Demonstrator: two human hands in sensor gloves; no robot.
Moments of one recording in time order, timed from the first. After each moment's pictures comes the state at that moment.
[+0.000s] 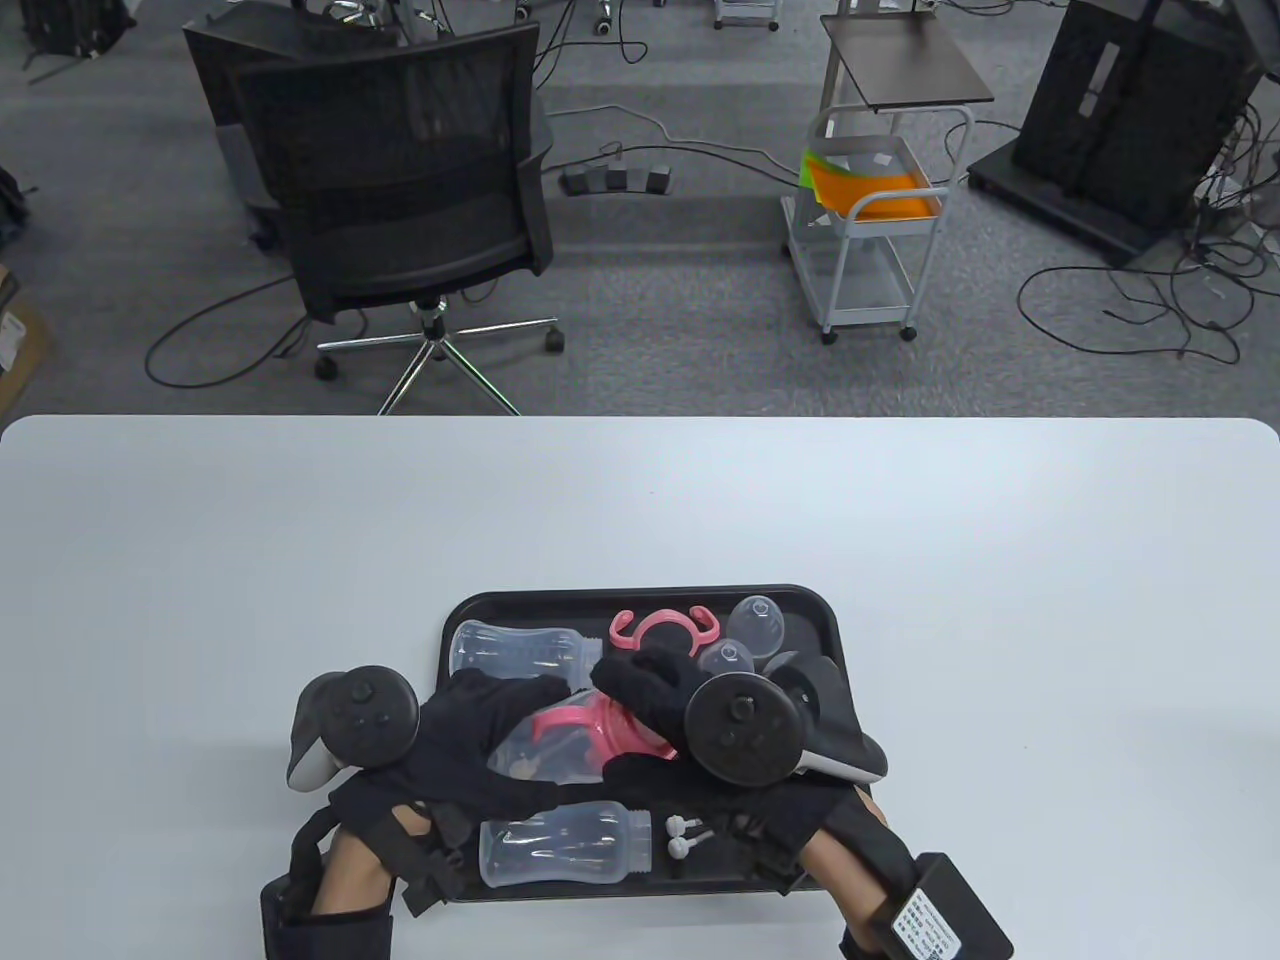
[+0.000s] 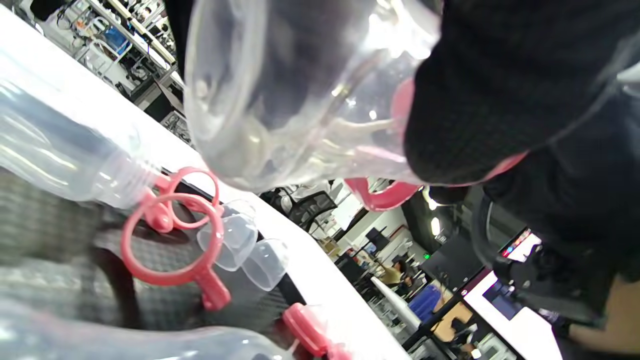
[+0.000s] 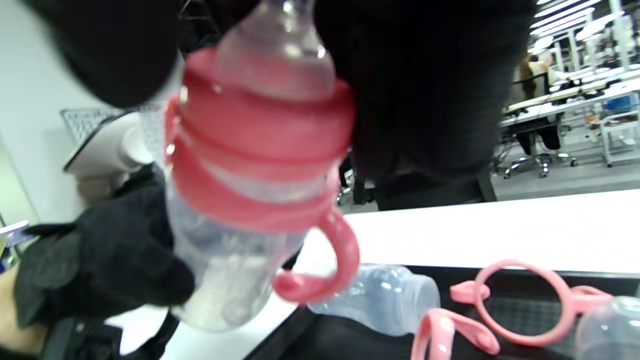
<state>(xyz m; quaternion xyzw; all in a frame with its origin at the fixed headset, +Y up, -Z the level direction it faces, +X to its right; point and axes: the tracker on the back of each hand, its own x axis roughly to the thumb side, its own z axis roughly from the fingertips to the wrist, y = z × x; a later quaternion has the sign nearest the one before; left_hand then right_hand) -0.205 -0.672 -0.313 -0.05 -0.33 0.39 0.86 0.056 -0.572 -0.281 0.34 -0.04 0.92 0.19</state>
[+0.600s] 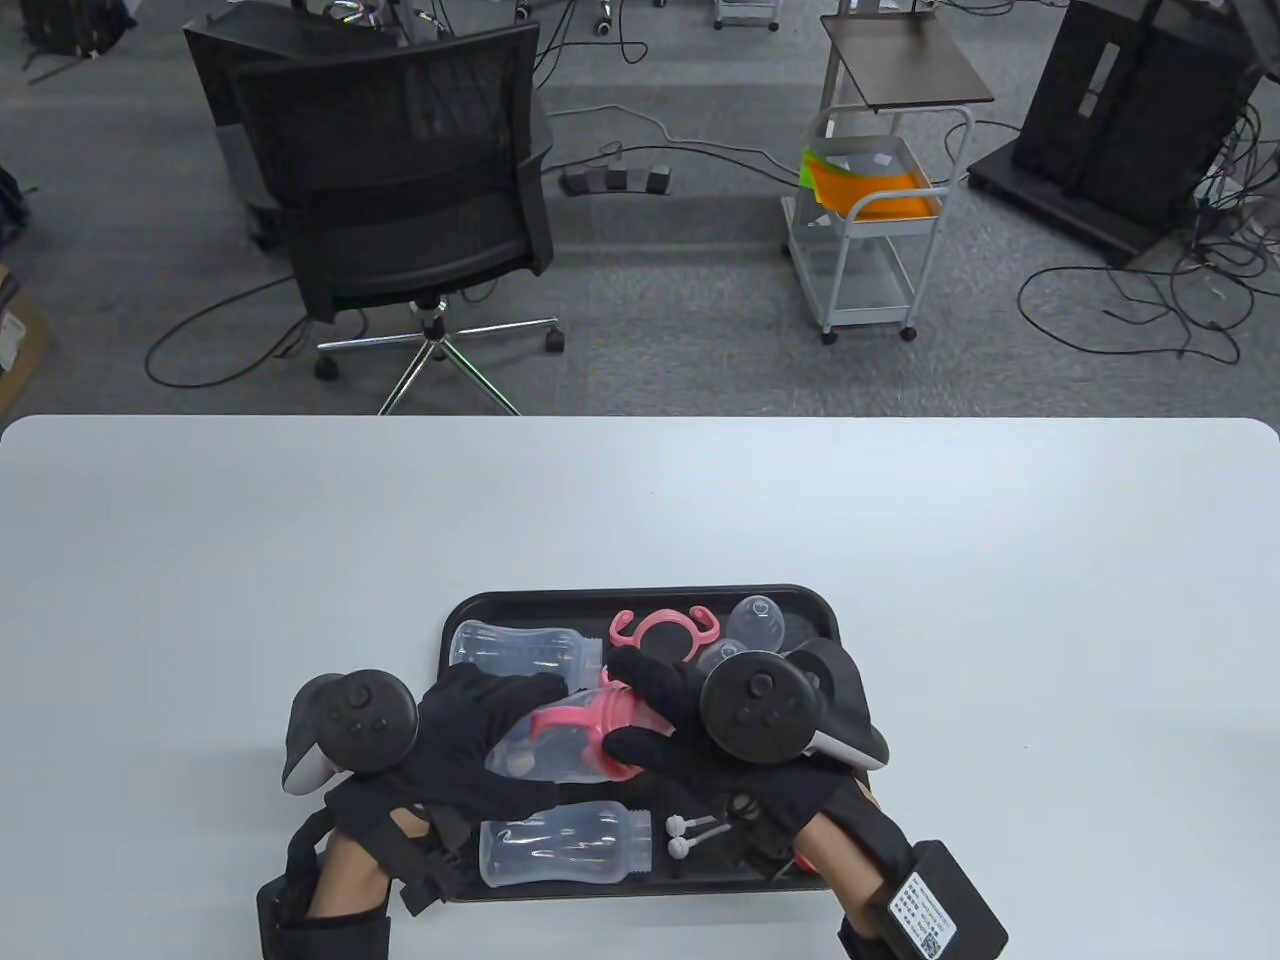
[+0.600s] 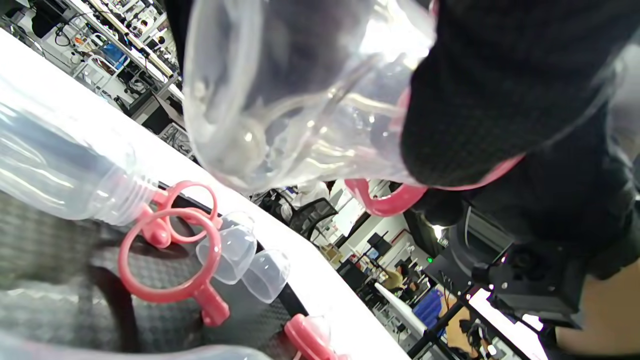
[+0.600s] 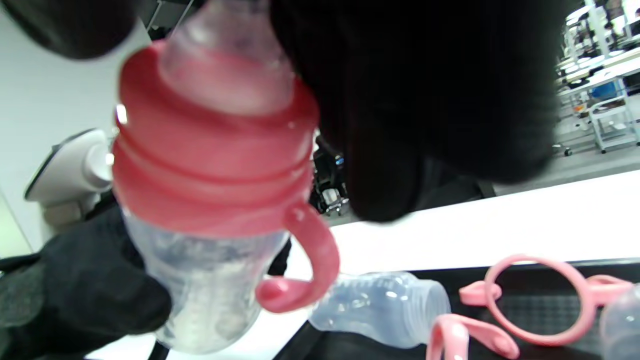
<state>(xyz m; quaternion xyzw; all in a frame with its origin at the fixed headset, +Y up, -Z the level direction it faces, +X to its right) -0.210 -0.666 -0.311 -0.03 -0.32 0.39 0.86 0.066 -0.579 -0.294 0.31 -0.04 0.92 0.25</state>
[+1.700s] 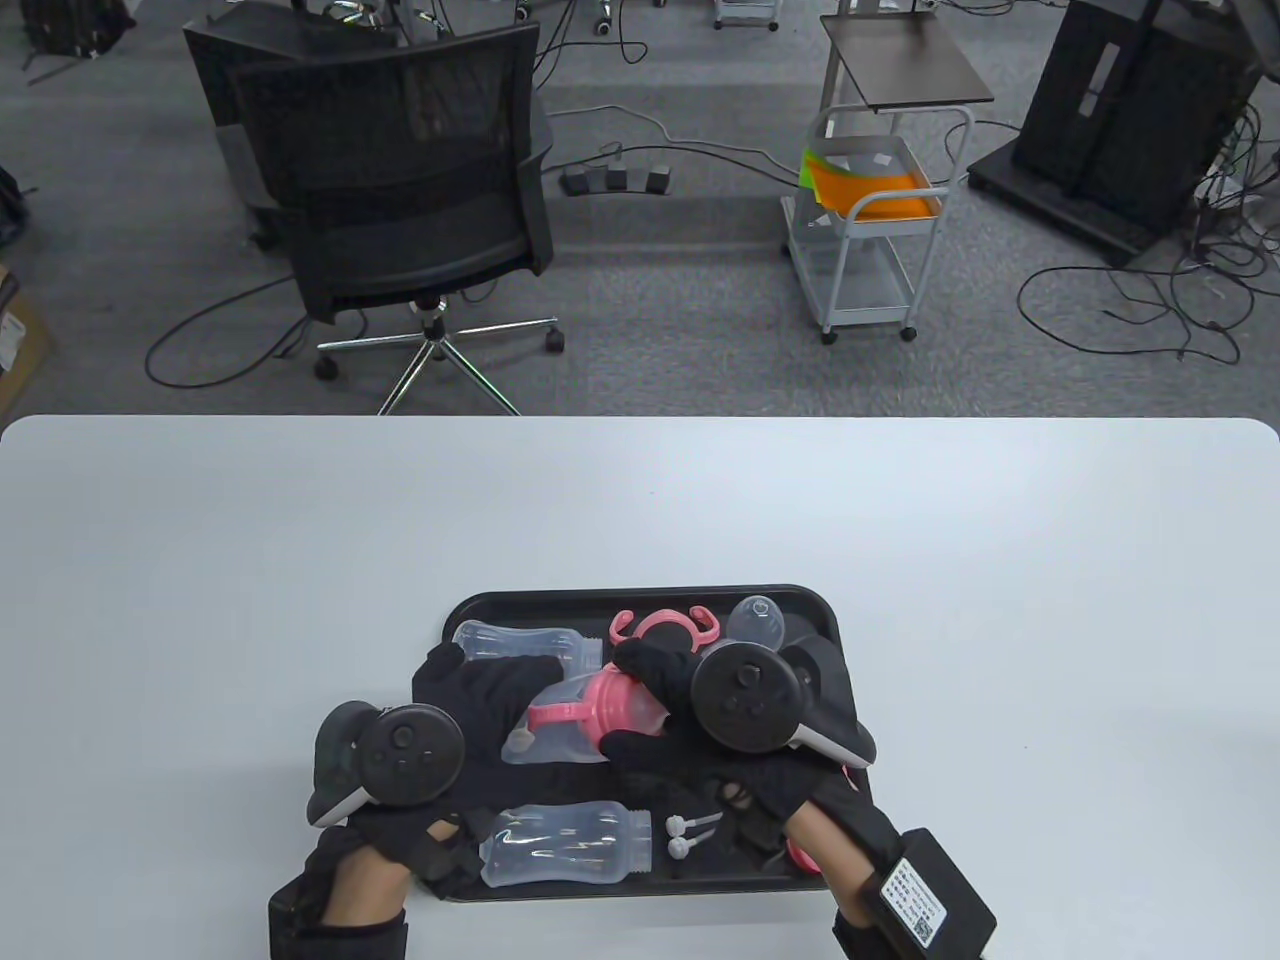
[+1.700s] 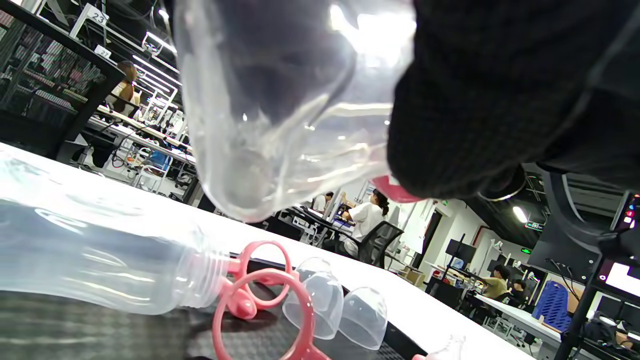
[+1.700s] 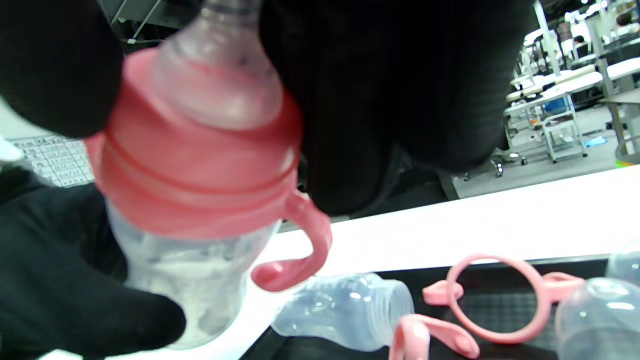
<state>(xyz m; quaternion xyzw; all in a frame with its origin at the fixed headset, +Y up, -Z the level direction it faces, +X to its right) -0.192 -0.658 -0.297 0.08 -0.26 0.25 0.93 0.062 -0.590 -0.307 0.27 -0.04 0.93 0.23</state>
